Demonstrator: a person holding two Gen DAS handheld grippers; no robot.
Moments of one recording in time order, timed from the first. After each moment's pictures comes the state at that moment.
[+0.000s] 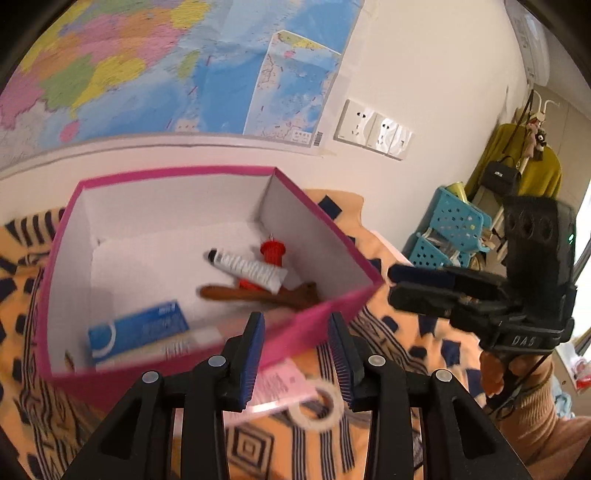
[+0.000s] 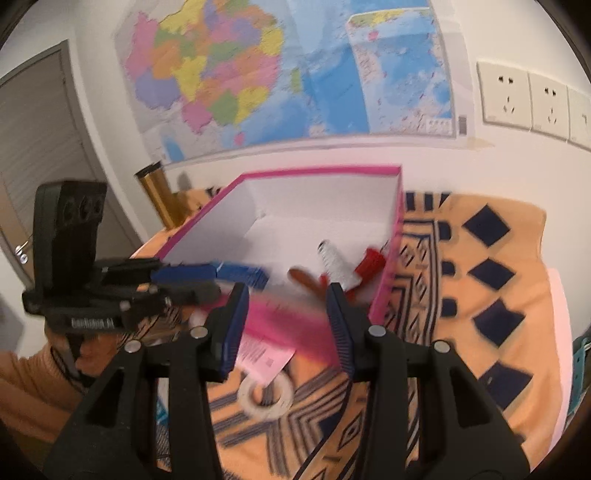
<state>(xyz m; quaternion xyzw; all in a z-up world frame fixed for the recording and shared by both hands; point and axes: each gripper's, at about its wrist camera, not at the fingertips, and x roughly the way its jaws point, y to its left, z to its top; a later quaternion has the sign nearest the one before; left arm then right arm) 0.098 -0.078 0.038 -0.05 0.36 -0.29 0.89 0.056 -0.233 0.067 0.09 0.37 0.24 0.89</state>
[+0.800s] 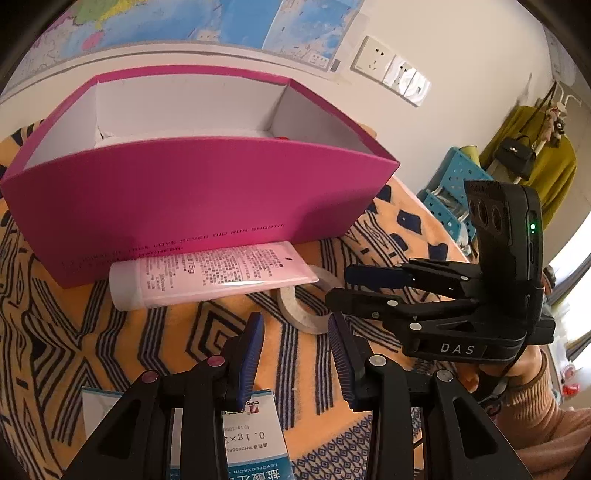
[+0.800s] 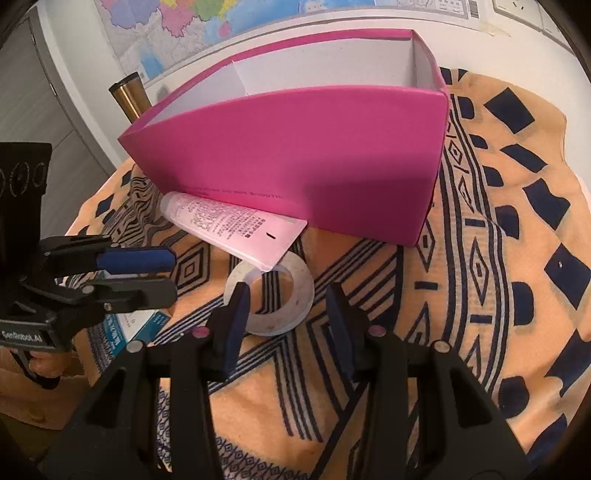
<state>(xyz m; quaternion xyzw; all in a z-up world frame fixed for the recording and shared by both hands) 0.059 -0.085 -0.035 -0.06 0.44 -0.27 0.85 0.038 -0.195 -0.032 0.07 0.49 0.22 0.84</state>
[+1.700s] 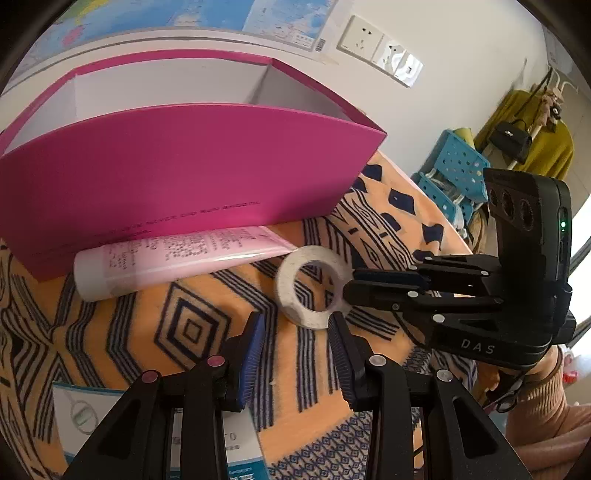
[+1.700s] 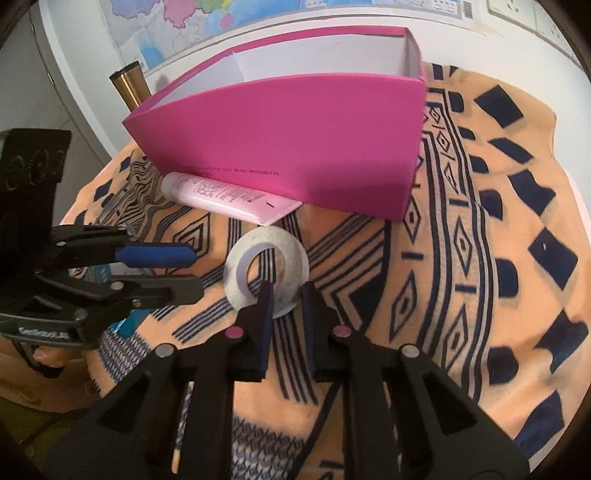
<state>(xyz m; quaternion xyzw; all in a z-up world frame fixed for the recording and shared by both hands) 0.062 -0.110 -0.048 -0.04 0.46 -0.29 0.84 0.016 -0.201 -0.027 0.06 0.50 0.21 0.84</state>
